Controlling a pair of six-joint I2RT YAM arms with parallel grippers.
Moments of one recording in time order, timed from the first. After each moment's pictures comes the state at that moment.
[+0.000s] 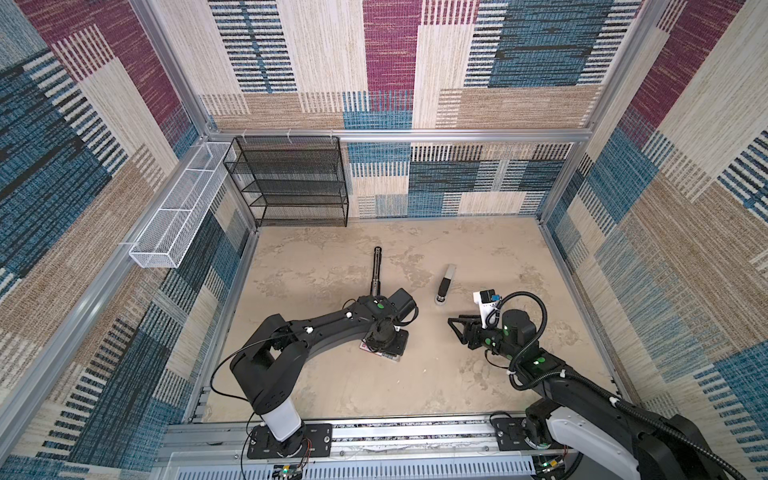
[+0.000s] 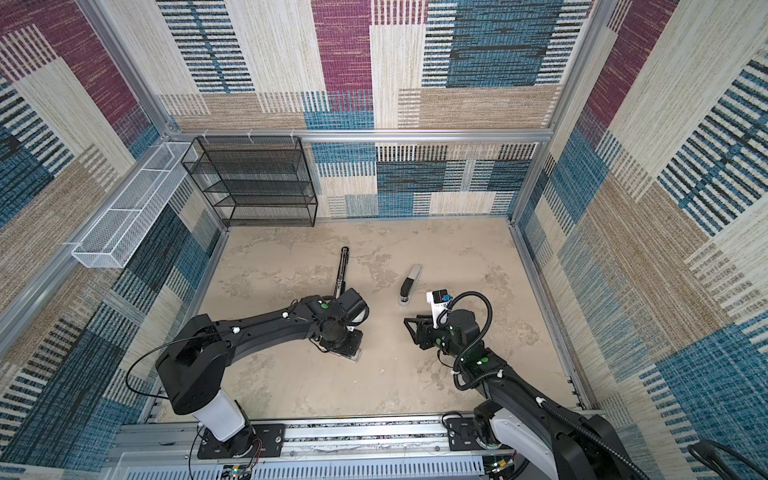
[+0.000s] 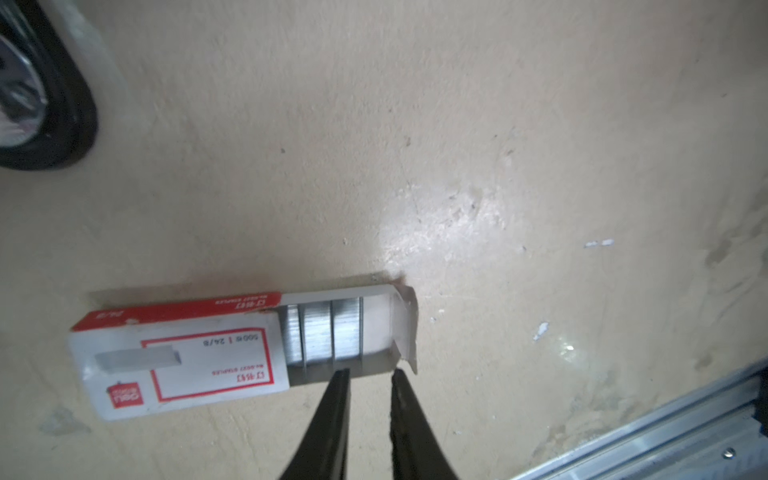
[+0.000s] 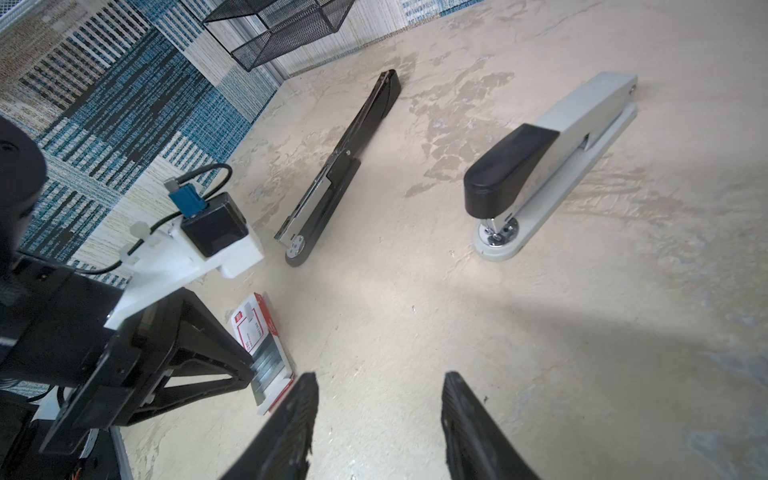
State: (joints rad) left arm -0.86 1.70 1.10 -0.77 0.08 -0.50; right arm 0.44 0.92 0.25 0.25 -0.30 0.43
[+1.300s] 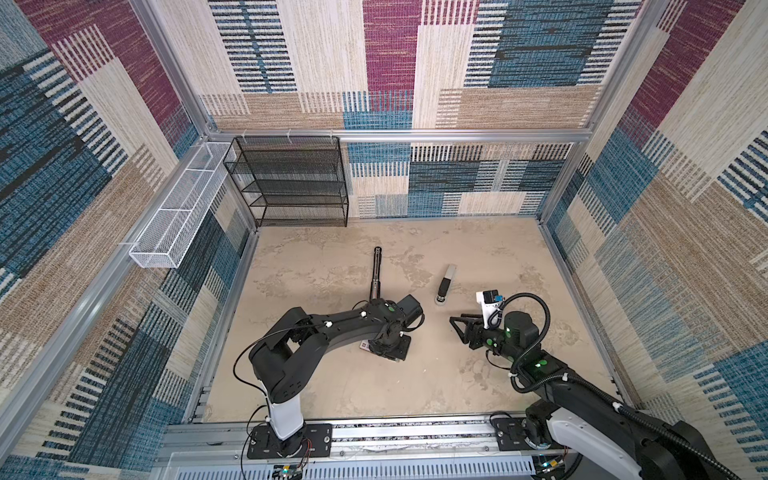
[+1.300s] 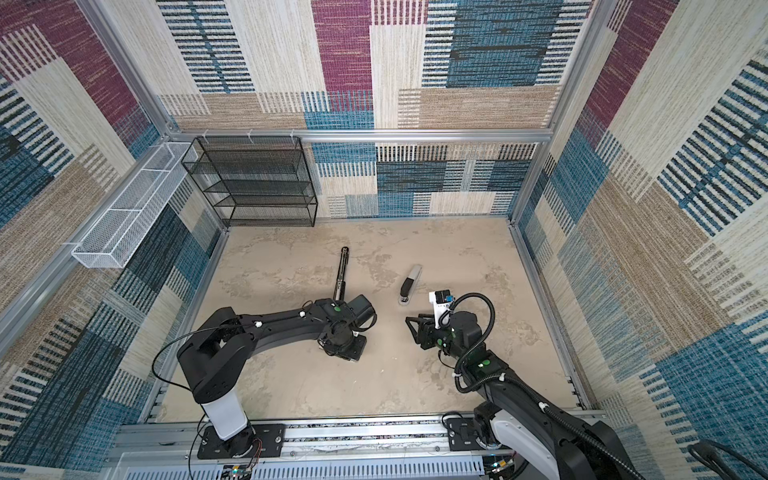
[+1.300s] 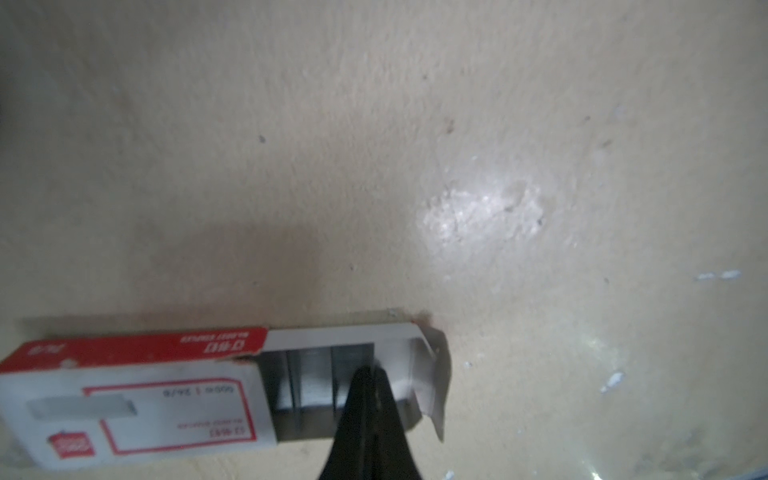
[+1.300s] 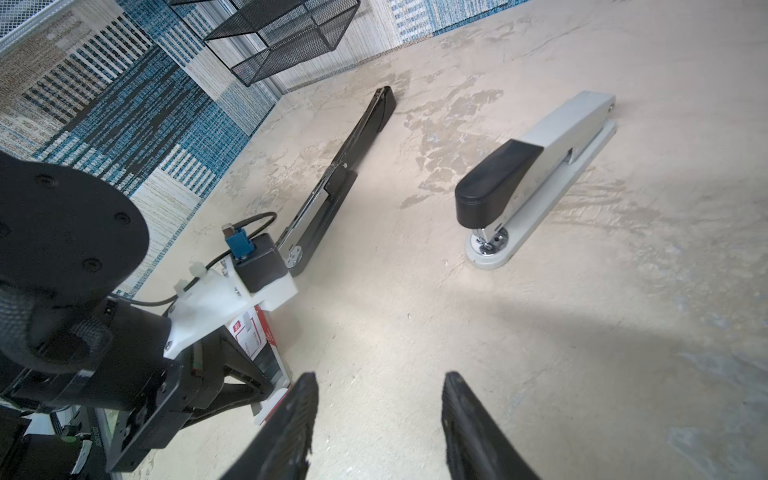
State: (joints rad) left arm -0.89 1.81 1.13 -0.78 0.03 -0.52; right arm 0.44 0.89 0.23 0.26 -0.28 0.43
